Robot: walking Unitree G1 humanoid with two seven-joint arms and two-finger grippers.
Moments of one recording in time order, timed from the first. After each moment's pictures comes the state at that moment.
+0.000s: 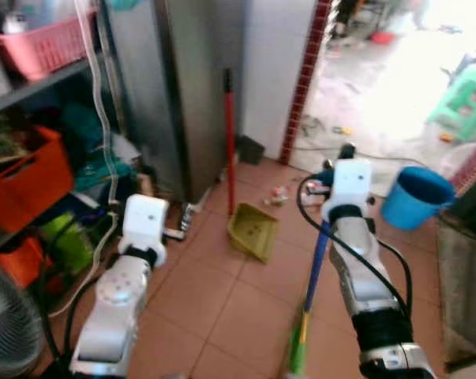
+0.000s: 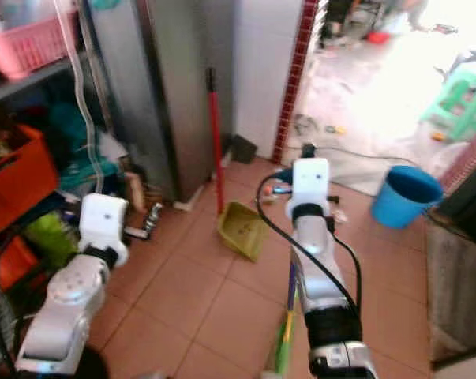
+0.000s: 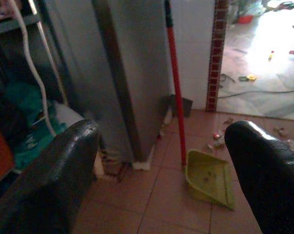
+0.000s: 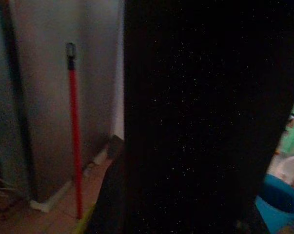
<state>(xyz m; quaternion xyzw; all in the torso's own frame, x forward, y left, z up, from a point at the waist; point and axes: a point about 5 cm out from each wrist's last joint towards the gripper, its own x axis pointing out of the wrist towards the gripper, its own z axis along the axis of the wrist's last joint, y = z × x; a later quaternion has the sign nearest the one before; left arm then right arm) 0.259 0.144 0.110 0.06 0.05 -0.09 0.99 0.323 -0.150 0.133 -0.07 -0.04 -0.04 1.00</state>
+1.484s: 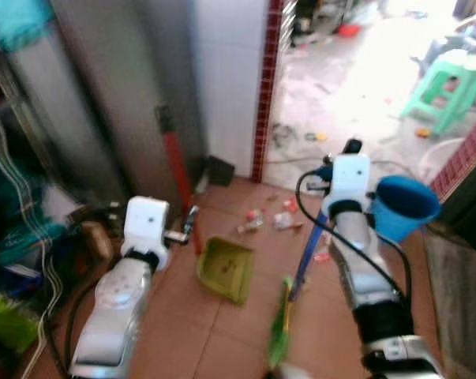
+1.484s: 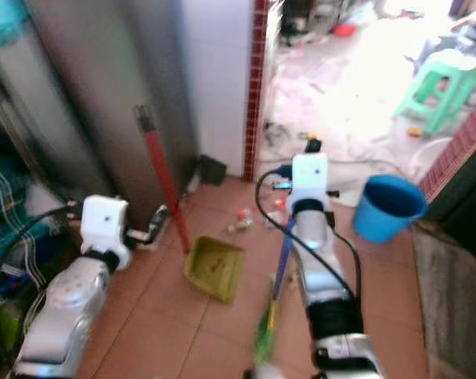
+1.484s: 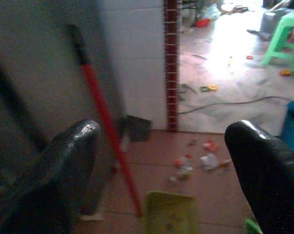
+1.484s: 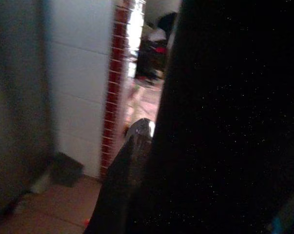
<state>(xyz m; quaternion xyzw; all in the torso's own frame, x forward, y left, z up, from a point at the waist) 0.256 0.130 0.109 0.03 0.05 -0.11 0.99 0.329 -0.166 0.134 -0.10 -0.05 -0.06 0.99</state>
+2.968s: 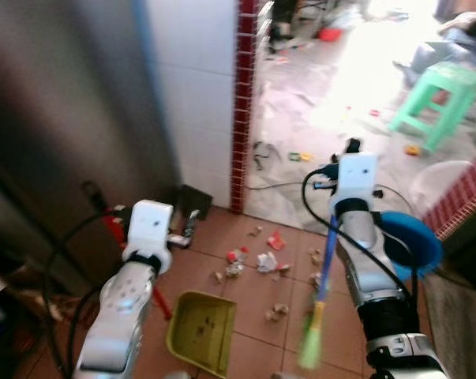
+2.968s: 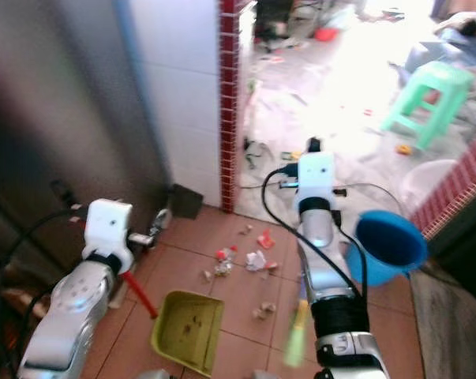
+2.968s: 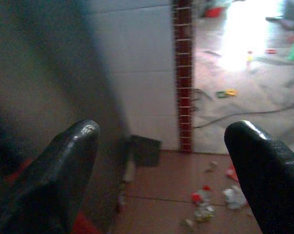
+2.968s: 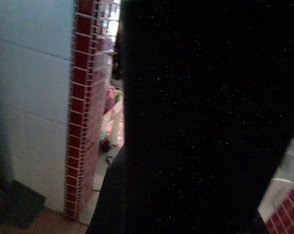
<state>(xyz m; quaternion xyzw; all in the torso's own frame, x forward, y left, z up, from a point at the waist) 0.250 0.144 0.106 0.08 0.06 -0.06 0.99 0.332 -0.162 0.135 -0.10 -0.05 -0.06 0.99</state>
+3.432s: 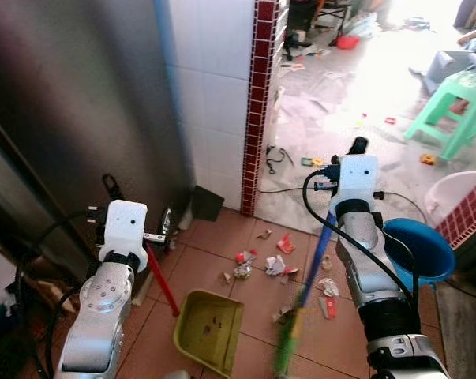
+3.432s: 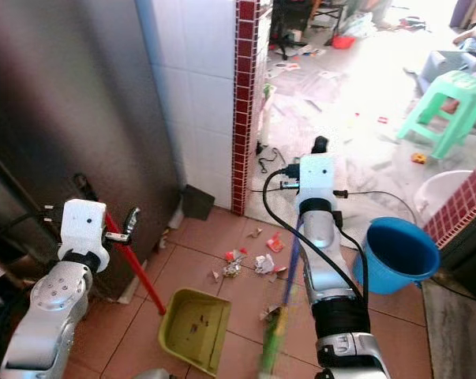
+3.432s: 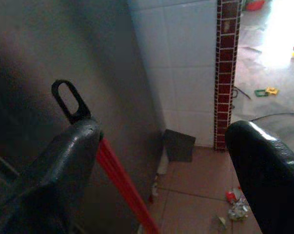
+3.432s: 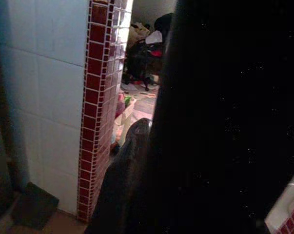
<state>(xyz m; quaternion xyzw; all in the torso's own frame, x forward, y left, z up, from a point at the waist) 0.252 0.171 0.108 0.10 0.07 -0.02 0.99 0.331 -0.165 0.134 -0.09 -0.05 -0.06 0.99</state>
